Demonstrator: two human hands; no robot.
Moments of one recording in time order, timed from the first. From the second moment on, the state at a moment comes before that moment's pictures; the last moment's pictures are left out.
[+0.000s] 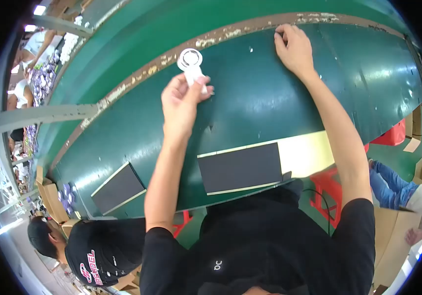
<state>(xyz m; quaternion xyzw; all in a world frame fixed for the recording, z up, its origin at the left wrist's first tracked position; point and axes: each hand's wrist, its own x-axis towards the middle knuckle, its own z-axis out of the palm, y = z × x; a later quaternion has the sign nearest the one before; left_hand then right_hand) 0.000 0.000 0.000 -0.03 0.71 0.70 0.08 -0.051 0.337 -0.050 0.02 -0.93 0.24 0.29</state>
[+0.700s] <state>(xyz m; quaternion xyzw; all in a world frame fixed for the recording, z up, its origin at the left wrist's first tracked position) -0.133 0.039 -0.022 0.18 0.88 0.34 -0.29 -0.055 0.338 -0.036 0.00 -0.93 0.26 0.26</state>
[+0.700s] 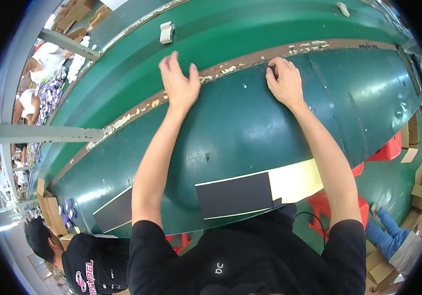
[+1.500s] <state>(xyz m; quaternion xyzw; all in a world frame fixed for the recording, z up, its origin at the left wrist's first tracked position) 0.056 0.042 0.014 0.43 0.86 0.14 -0.22 0.188 0.317 0.025 0.16 -0.97 0.09 0.13</state>
